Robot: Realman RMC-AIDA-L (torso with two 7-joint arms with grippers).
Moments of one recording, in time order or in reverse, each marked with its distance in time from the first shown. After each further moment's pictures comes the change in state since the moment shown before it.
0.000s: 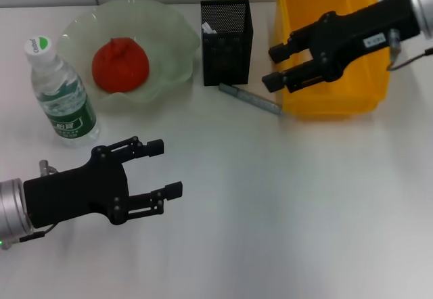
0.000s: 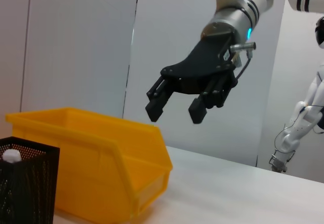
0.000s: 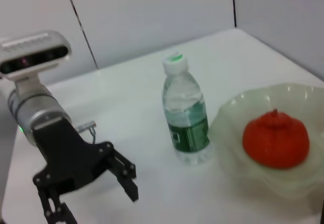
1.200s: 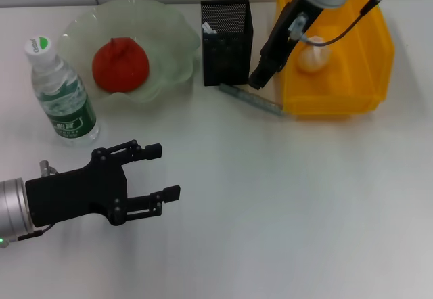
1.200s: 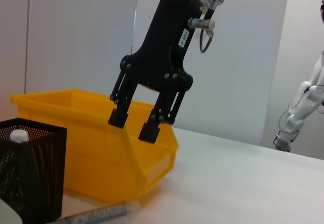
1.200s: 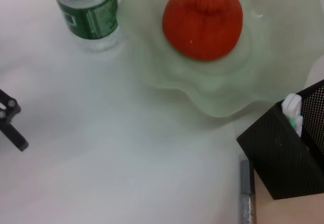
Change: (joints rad) left arm -0.011 0.007 0.005 -0.001 0.029 -0.042 0.003; right arm 0.373 0.102 -0.295 0.049 -0.557 0.149 0.518
